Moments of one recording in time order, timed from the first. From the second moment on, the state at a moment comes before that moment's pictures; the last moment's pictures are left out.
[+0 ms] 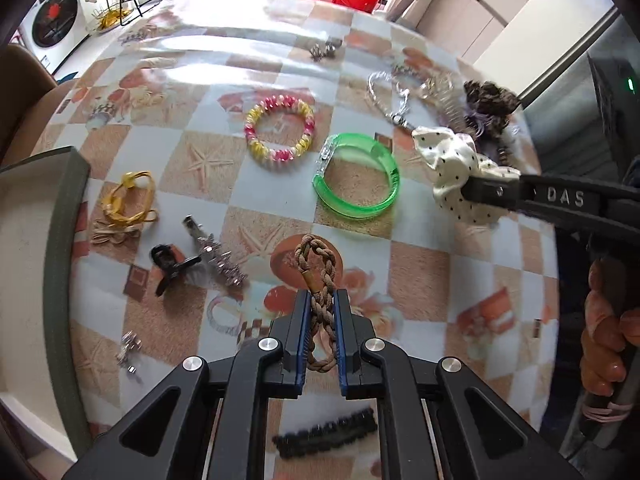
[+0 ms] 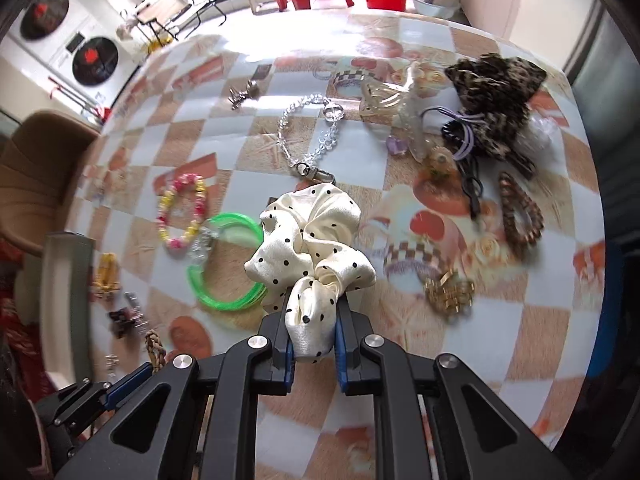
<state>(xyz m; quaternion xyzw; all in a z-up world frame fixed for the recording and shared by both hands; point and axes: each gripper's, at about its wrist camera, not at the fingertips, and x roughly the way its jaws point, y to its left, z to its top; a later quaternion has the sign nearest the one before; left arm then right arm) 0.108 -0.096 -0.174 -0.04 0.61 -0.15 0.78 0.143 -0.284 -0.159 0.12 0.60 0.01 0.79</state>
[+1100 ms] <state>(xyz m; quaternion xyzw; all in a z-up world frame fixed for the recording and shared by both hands) 0.105 0.233 -0.139 -0.06 0.58 0.00 0.81 0.138 0.010 -0.116 0.09 0.60 0.15 0.79</state>
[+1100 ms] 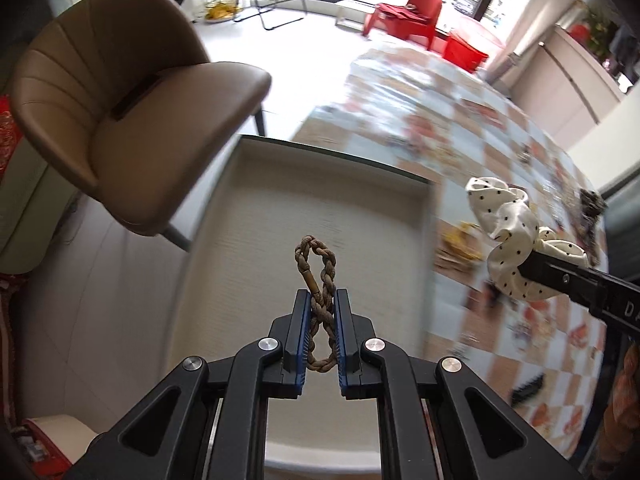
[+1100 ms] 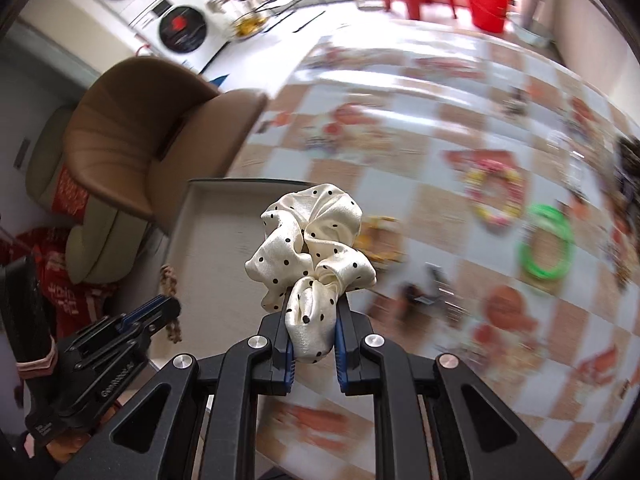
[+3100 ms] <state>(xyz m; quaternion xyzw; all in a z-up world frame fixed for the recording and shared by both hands) 0.071 0.134 -0.145 0.05 0.60 -0.06 0.80 0.029 -0.130 -0.152 0.18 0.66 -0.07 0.73</state>
